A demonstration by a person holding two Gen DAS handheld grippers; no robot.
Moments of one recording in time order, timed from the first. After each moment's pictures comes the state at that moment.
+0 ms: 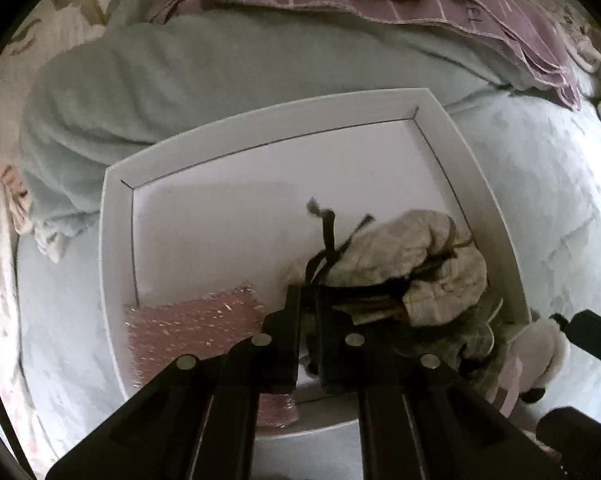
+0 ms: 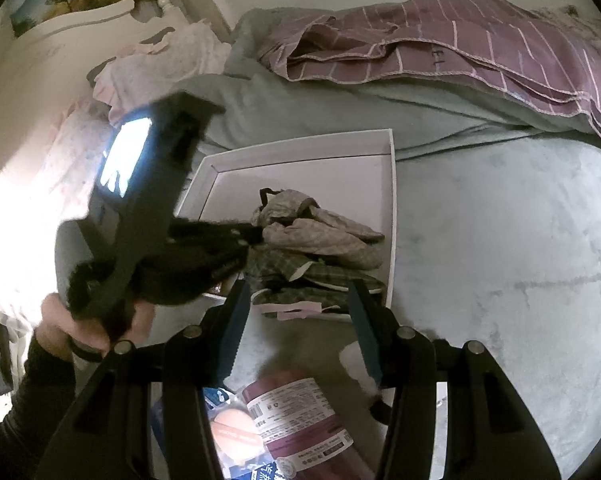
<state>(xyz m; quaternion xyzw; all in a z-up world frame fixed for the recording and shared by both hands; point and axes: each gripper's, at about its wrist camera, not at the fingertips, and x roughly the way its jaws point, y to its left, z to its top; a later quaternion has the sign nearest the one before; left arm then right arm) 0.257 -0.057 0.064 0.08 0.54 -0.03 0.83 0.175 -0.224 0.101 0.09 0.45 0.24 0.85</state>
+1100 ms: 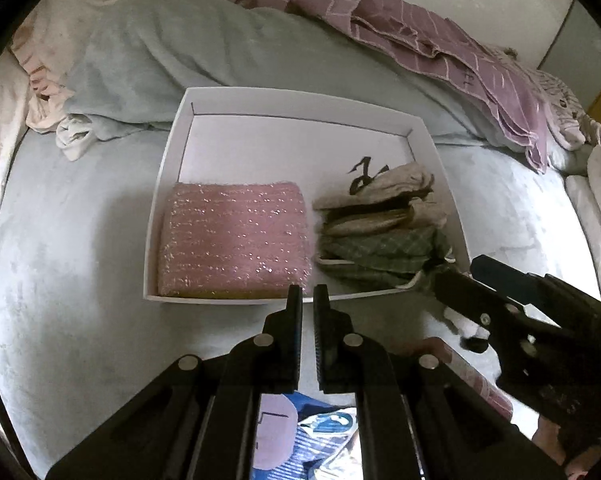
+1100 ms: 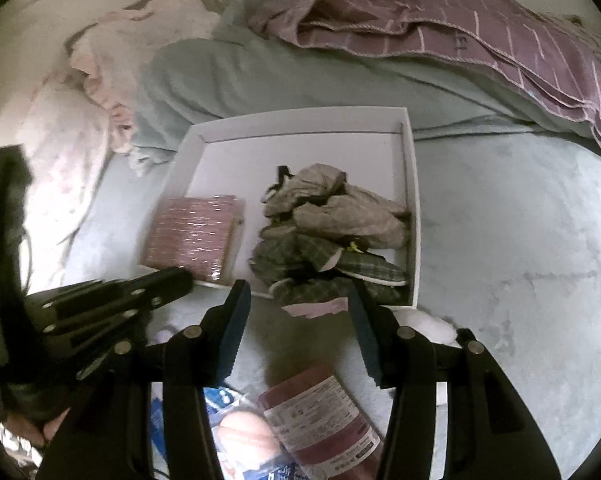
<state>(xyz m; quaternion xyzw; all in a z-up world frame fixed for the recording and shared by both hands) 0.167 -0.008 0.093 -0.08 0.51 -0.04 0.85 0.180 -0.180 0.095 0.04 0.50 0.19 0.85</state>
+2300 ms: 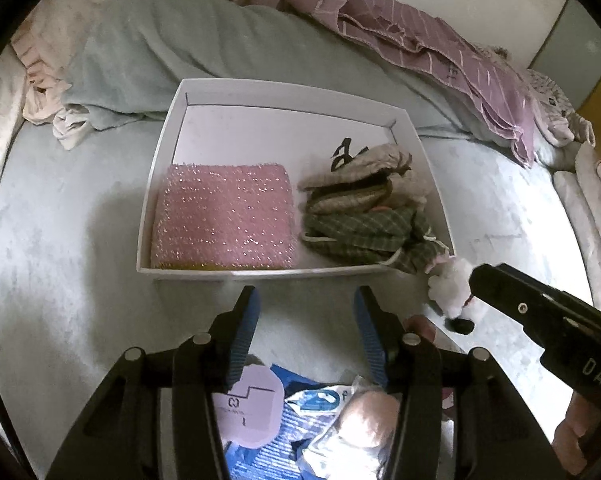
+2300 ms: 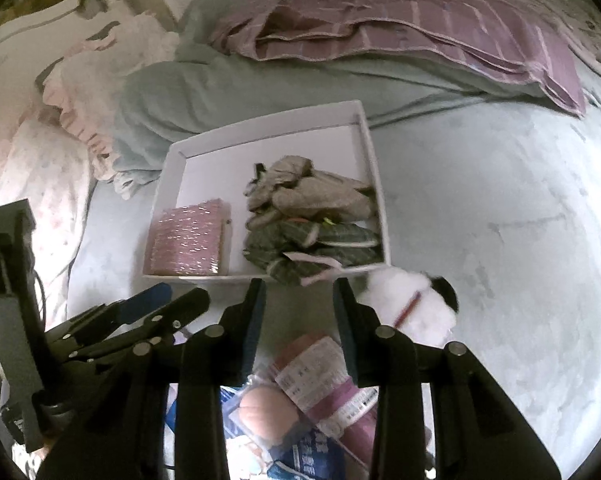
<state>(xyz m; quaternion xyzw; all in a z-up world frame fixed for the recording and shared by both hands) 0.158 -0.027 0.091 -0.08 0.52 -0.06 0.85 0.150 -0.199 0.118 0.09 0.51 0.12 0.85</state>
